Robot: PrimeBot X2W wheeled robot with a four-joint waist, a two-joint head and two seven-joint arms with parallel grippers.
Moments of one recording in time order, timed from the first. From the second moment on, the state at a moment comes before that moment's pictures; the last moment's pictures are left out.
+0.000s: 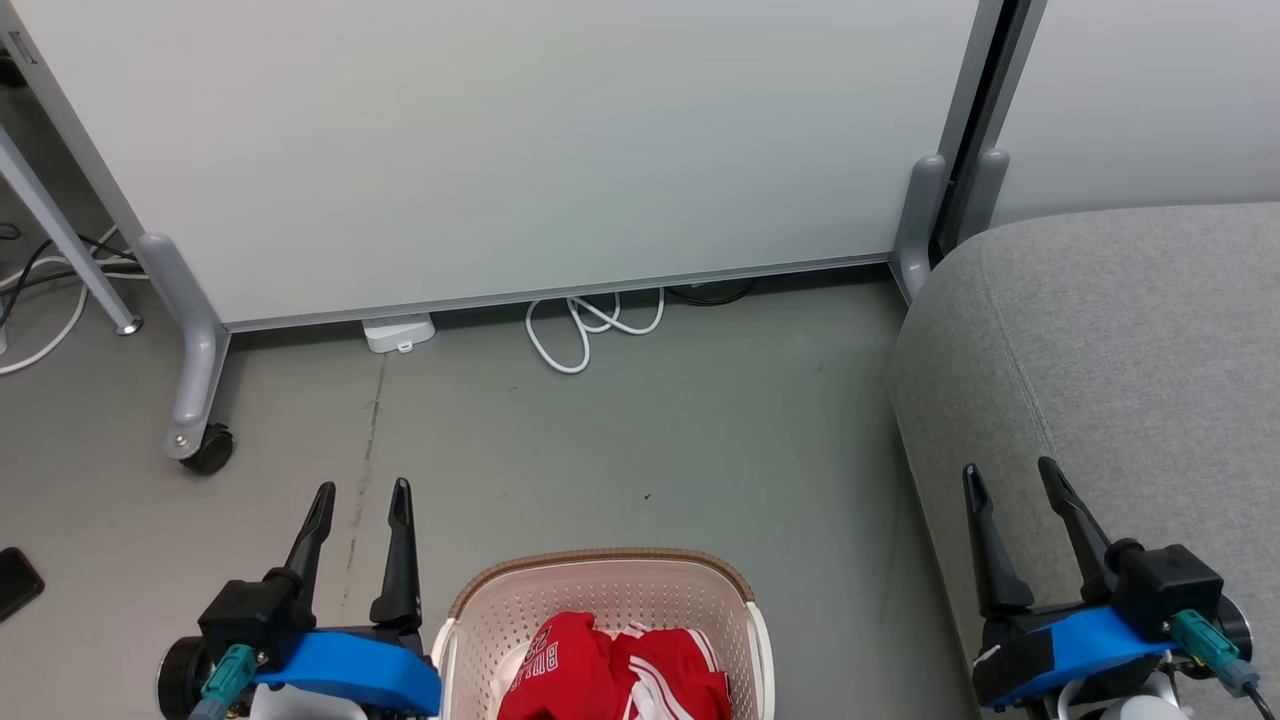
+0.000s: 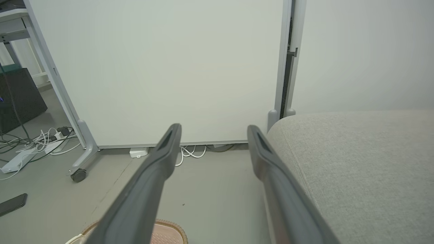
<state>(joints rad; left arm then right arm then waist) -0.06 0.08 -0.09 0.29 -0.24 -0.10 -0.23 -0.08 -0.05 -0.03 0.25 0.11 0.13 -0.23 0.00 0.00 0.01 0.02</state>
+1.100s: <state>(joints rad) -0.06 0.06 -0.07 0.30 -0.12 -0.12 -0.26 -0.08 -0.05 -0.02 0.24 -0.02 0.13 -0.26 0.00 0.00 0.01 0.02</state>
